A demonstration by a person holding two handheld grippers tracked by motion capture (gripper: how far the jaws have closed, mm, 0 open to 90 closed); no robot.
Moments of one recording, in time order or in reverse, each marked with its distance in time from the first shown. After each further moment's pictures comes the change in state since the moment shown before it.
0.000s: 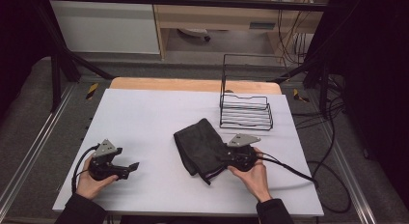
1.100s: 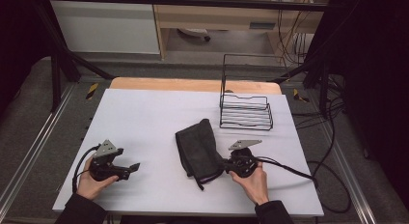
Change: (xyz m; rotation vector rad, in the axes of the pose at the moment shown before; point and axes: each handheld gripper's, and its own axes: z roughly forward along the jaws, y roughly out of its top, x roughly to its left) left arm -0.003 0.001 -0.001 -0.002 -0.016 -0.002; right arm 0.020 -0.006 -0.005 0.111 0.166 0.189
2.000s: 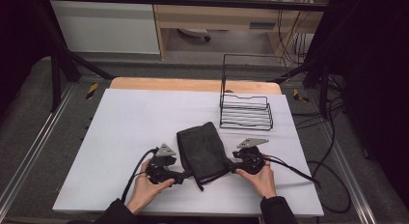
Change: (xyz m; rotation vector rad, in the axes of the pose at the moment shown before) left arm -0.135 0.061 0.087 0.124 -0.168 -0.075; right arm -0.042 -0.015 0.007 -0.013 -0.085 -0.026
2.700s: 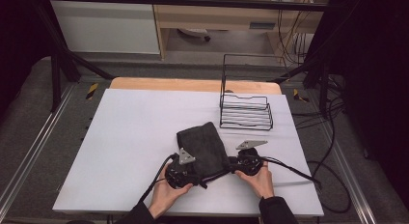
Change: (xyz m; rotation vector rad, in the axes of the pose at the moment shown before) left arm -0.027 0.001 0.030 -0.008 0.125 0.059; right arm 0.000 -0.007 0.008 0.011 0.083 0.049
